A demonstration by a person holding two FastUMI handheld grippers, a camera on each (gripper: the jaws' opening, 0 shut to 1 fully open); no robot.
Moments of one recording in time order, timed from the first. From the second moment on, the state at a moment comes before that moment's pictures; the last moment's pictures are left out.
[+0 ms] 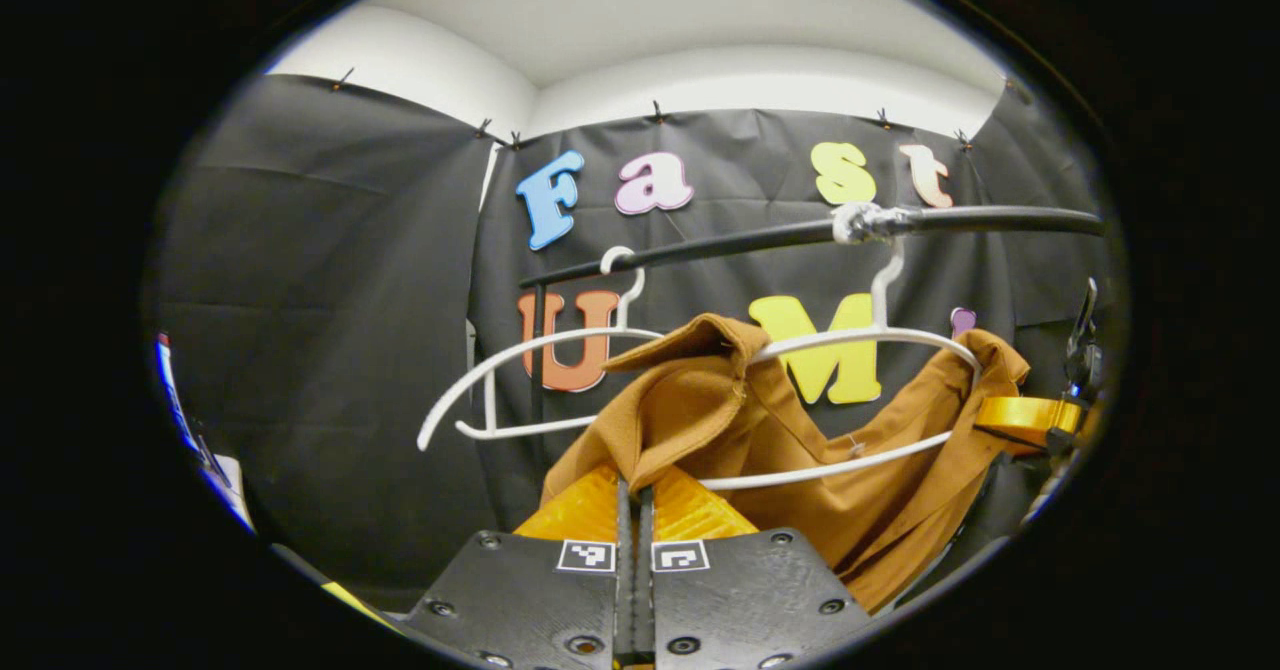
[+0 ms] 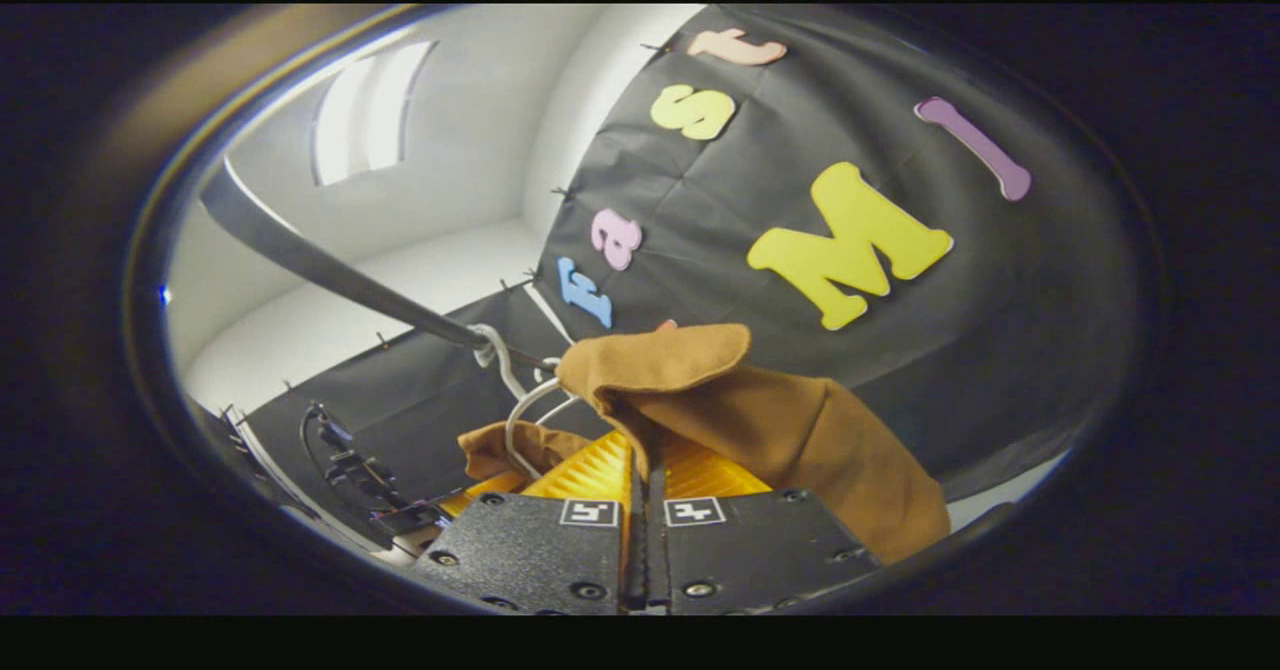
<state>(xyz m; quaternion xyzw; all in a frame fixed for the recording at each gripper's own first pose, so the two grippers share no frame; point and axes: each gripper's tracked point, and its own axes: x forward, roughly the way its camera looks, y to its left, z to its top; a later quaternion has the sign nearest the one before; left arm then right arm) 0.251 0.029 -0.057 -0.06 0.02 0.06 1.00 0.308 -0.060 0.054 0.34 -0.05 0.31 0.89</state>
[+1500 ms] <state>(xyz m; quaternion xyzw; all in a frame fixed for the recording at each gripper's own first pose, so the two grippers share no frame) 0.240 0.094 -0.113 -0.21 0.08 0.09 0.97 0.334 -0.149 0.011 0.34 -0.04 0.14 0.93</state>
